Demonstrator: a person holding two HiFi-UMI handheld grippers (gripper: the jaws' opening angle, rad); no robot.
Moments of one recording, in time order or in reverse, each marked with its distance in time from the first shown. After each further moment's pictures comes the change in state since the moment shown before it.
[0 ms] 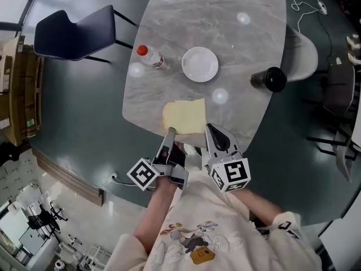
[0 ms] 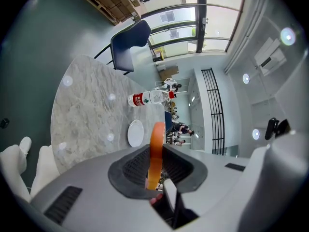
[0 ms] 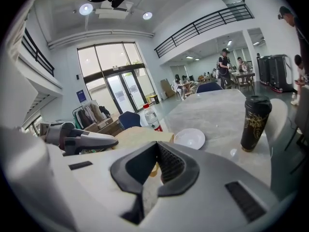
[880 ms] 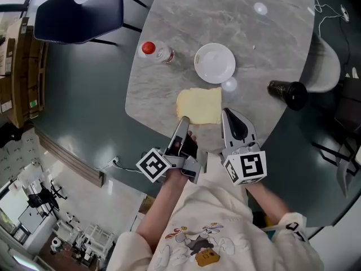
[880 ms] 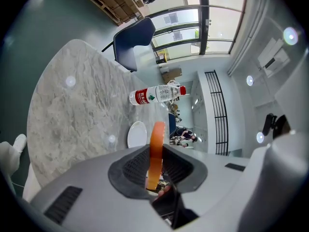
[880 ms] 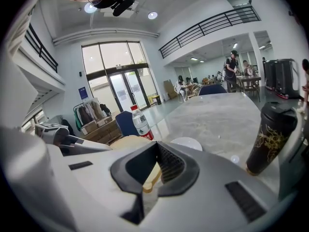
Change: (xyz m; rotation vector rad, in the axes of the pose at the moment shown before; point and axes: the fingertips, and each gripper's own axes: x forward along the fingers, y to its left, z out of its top) left arm 0.057 0.029 0.017 -0.023 -0.050 0.037; right arm 0.068 -0.041 0.026 -0.074 -0.021 0.035
